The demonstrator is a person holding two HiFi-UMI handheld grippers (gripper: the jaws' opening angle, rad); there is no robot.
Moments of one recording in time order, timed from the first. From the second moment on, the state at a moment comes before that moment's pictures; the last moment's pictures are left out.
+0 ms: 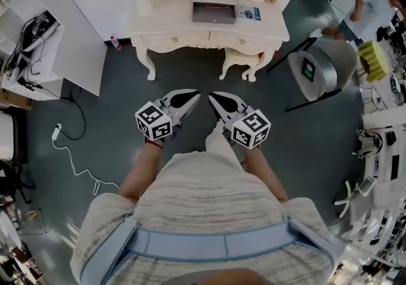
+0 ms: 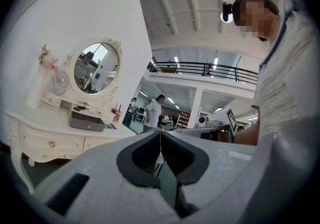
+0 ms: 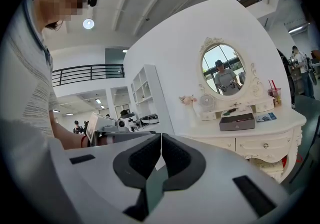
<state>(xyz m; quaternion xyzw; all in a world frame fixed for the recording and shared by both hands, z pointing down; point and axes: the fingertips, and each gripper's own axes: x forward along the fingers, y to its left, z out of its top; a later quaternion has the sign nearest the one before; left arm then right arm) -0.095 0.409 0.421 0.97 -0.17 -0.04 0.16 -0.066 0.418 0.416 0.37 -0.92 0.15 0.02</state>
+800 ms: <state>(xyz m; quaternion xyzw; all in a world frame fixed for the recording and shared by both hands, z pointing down) -0.015 0.196 0.410 0.97 -0.20 -0.03 0.16 0.035 0.197 0.407 0.37 -0.92 0.15 0.01</state>
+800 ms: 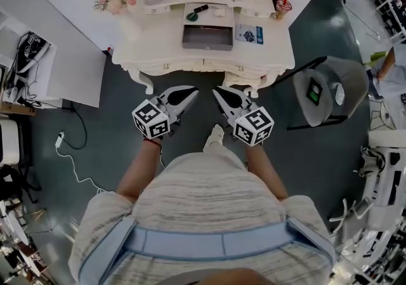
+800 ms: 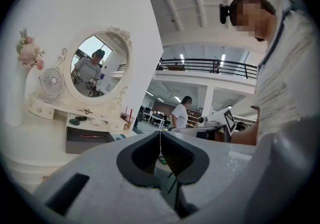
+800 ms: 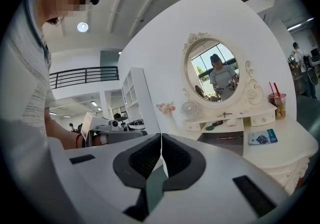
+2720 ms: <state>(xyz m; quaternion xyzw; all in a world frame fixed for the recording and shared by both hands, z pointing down) 0.045 -0.095 0.426 0.97 -0.17 -0.01 0.16 0.105 -0.084 0.433 0.38 -0.91 0.13 0.08</state>
